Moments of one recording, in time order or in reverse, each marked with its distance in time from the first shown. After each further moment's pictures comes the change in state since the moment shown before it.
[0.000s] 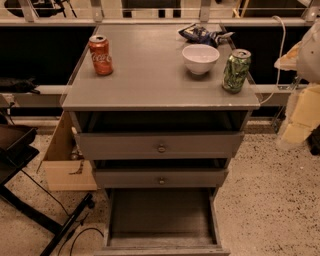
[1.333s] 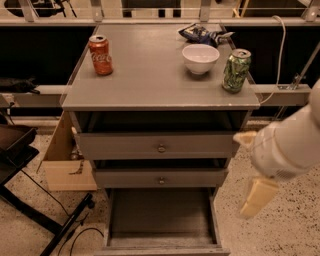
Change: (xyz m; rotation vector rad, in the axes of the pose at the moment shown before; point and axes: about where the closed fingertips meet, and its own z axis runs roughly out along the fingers) arm 0.002 0.086 0.148 -0.087 -0.156 -0.077
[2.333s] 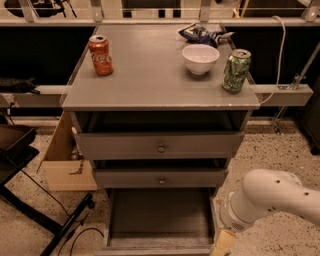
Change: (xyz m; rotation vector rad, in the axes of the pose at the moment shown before) arm 0.092 0.071 0.251 -0.224 0.012 0.172
